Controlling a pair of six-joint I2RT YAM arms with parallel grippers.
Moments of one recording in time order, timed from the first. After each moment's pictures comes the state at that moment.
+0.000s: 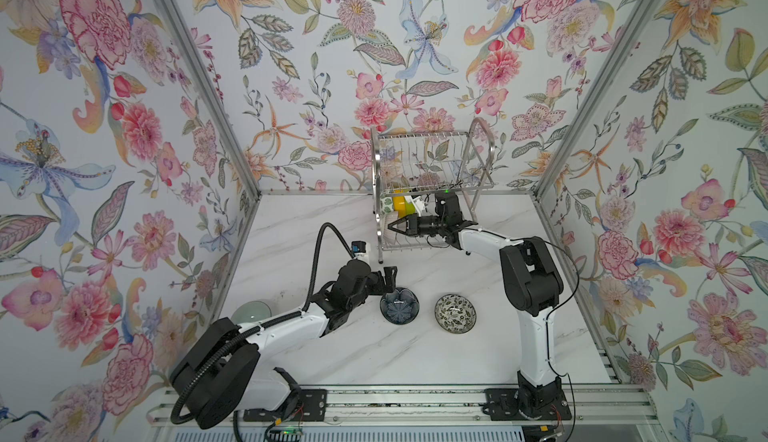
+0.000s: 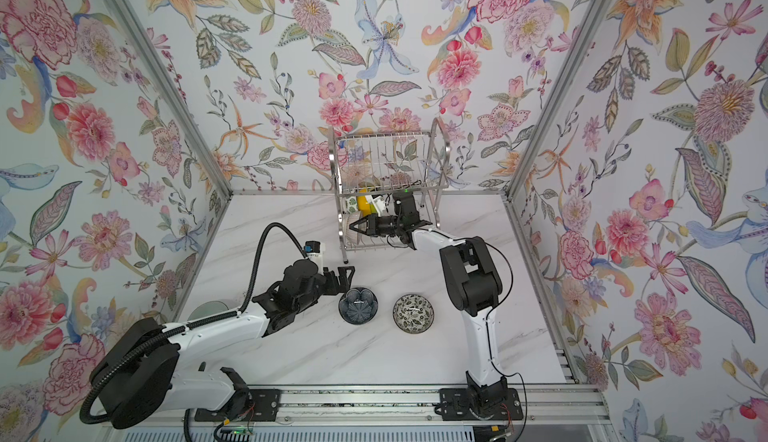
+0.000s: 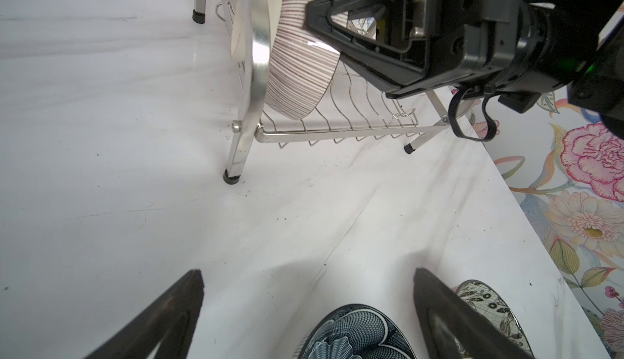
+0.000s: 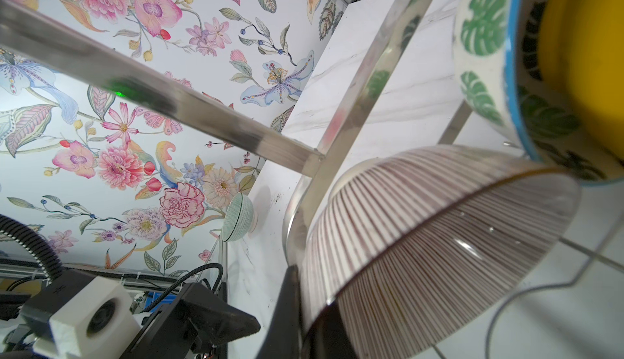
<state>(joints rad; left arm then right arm) -0.72 1.35 0.61 0.24 -0.14 -0.60 0.43 2.15 1.53 0.18 -0.94 0.58</state>
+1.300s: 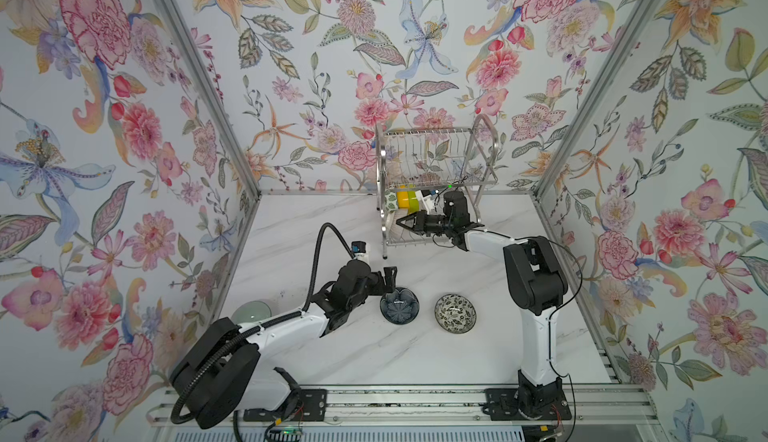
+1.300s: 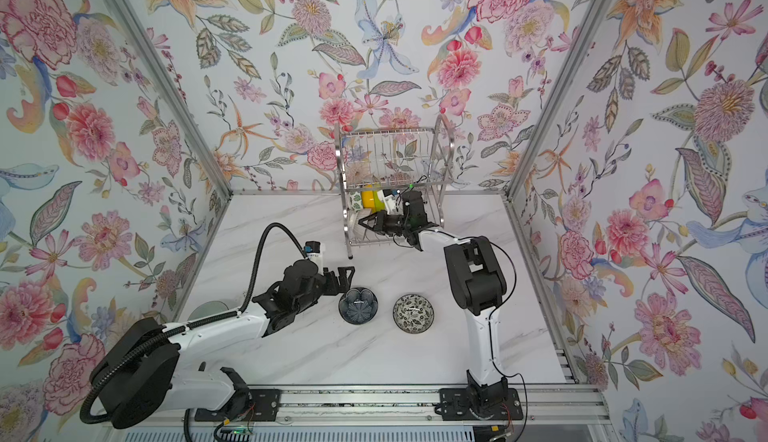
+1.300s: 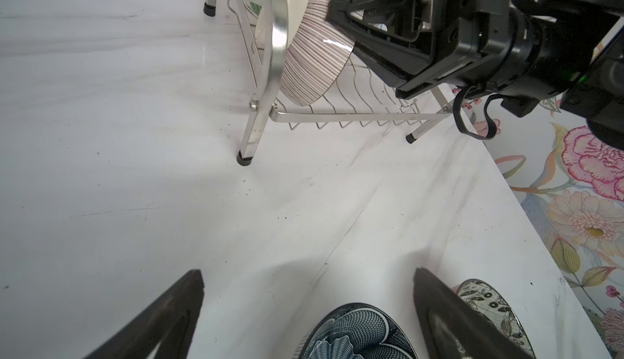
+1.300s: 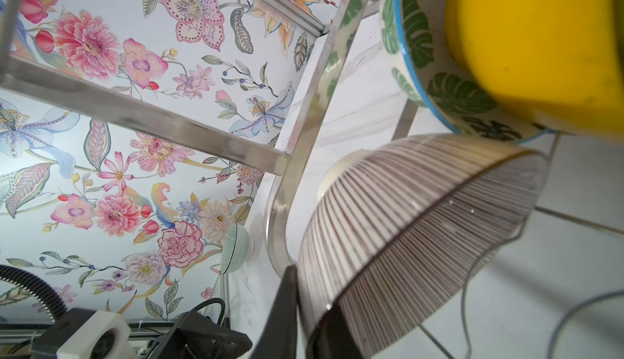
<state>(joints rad) -0.72 1.35 0.61 0.24 -0.14 -0.60 0.38 2.14 1.46 0.27 -0.88 0.71</state>
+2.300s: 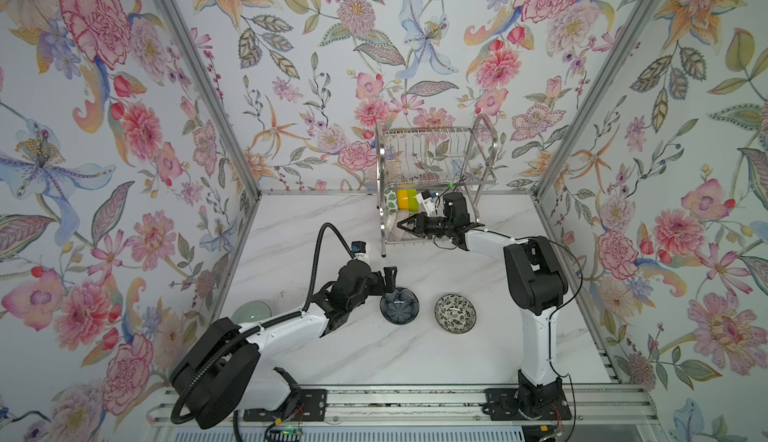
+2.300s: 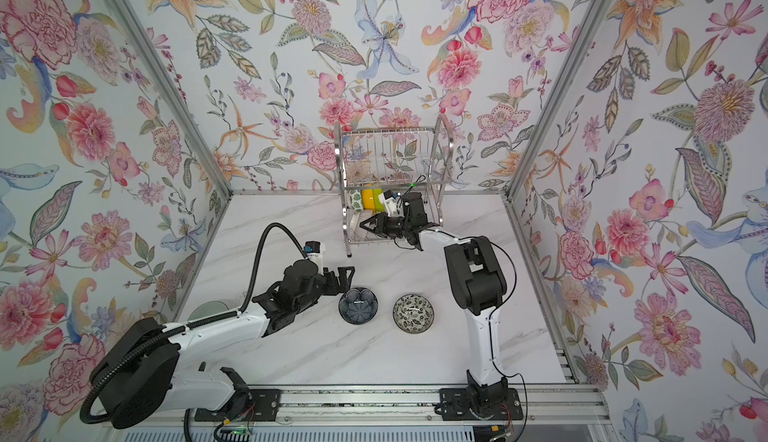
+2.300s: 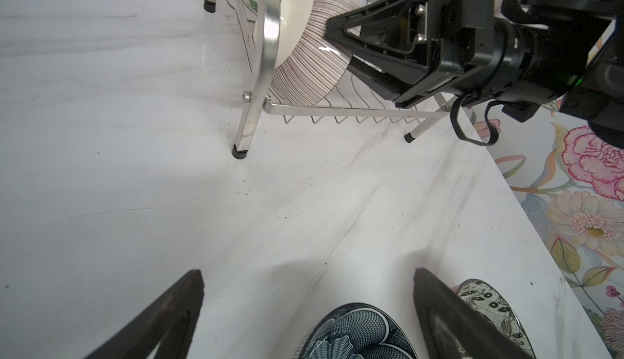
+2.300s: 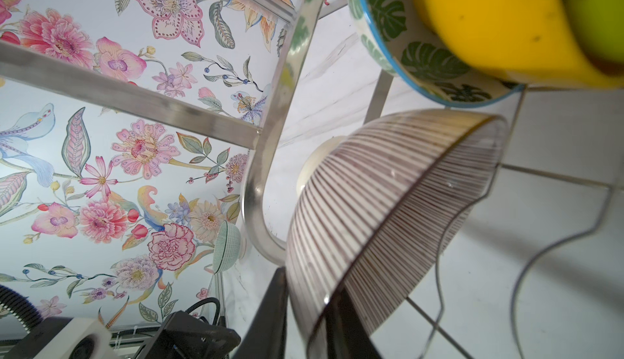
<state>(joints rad) -0.72 1.35 0.61 0.24 -0.14 -0.60 0.38 2.14 1.47 0.19 -0.86 0.69</state>
